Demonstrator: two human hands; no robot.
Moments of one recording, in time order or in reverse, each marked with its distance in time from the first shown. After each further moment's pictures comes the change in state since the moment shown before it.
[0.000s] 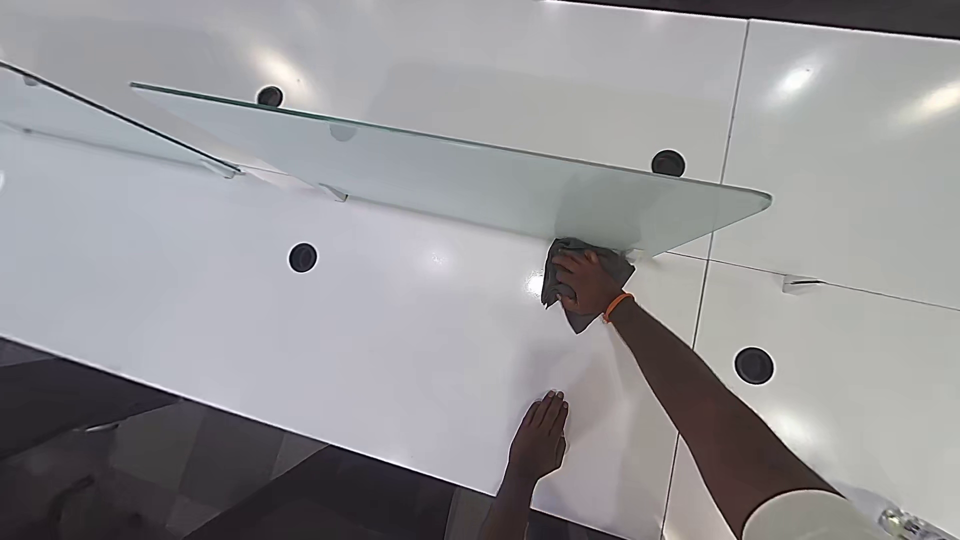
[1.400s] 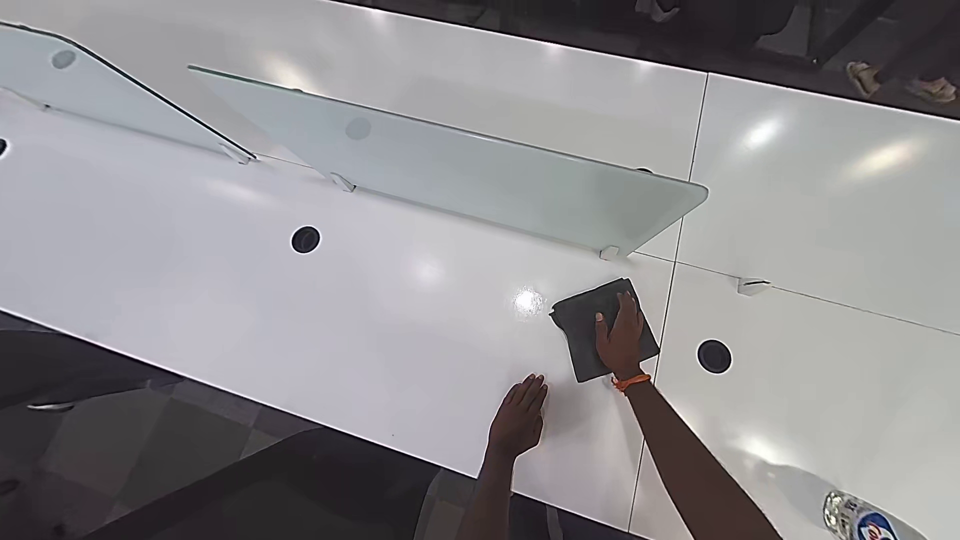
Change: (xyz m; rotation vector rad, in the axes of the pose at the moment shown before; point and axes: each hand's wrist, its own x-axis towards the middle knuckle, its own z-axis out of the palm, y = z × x) left_hand 0.002 0.000 0.000 -0.083 0.054 -0.014; right_hand -0.158 -0.071 0.000 0.191 0.445 0.804
